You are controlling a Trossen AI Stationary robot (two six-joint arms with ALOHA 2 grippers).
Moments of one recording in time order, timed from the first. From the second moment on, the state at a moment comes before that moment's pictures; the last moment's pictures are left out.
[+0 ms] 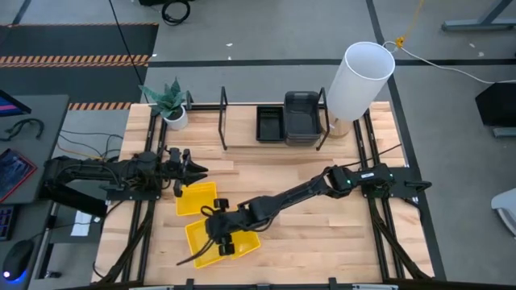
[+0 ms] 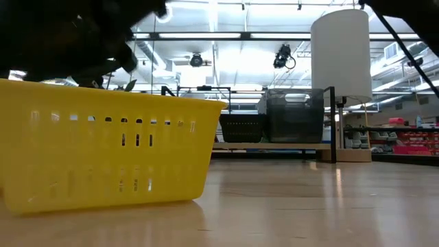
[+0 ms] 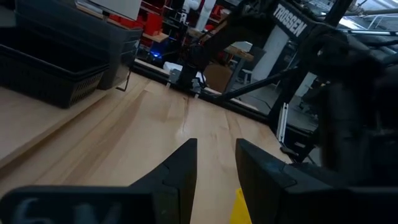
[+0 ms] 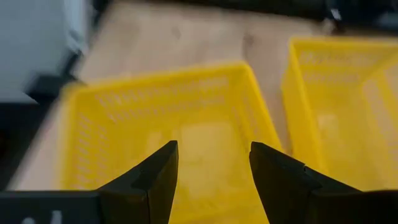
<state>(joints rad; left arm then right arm) 0.02 0.33 0.01 0.30 0.02 -0.40 0.32 2.52 2.25 -0.46 0.13 0.12</state>
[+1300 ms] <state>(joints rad) 0.02 0.33 0.01 0.30 0.02 -0.40 0.22 2.49 2.32 -0.76 0.04 0.25</state>
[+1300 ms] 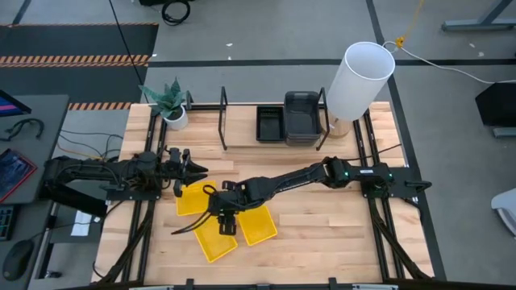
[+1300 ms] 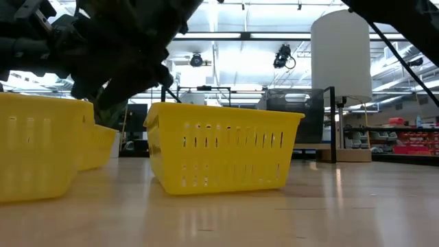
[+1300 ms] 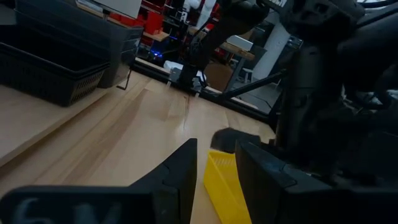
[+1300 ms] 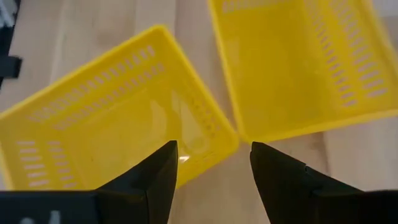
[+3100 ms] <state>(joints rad) 0.02 0.33 0.01 0.30 0.02 -0.40 0.27 2.49 2.22 -0.73 0.19 0.62</state>
